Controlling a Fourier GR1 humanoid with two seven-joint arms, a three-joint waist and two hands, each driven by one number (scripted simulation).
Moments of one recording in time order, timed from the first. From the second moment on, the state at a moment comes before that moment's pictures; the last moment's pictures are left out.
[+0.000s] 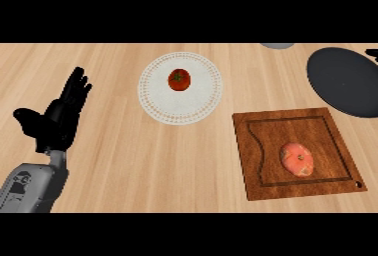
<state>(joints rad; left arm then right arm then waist) -0.26 0.34 -0.08 -1.43 0.19 0.20 0.04 -0.57 -1.11 0.27 -1.16 0.05 0.45 -0.83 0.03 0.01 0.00</state>
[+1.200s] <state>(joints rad) -0.23 0.31 -0.03 -1.44 0.15 0.17 0.04 -0.48 -1.04 0.37 -1.41 0.12 0.49 -0.65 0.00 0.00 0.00</state>
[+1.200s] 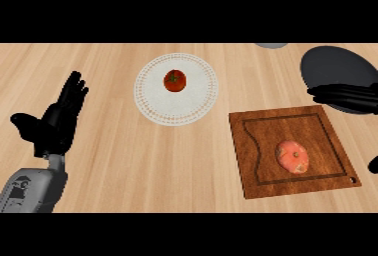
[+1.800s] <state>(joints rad) -0.25 0.29 0.00 -1.43 0.13 0.15 0.05 -0.52 -0.93 0.43 -1.31 0.32 0.50 -0.66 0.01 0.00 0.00</state>
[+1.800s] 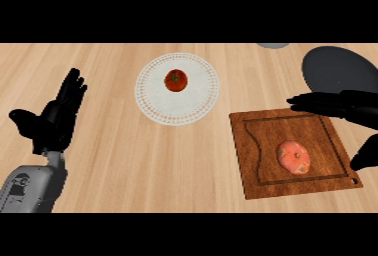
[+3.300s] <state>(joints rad) -0.21 0.23 0.03 -1.50 0.05 0.12 0.08 -0.42 -0.70 0.45 -1.33 0.85 0.46 -0.62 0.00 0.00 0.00</state>
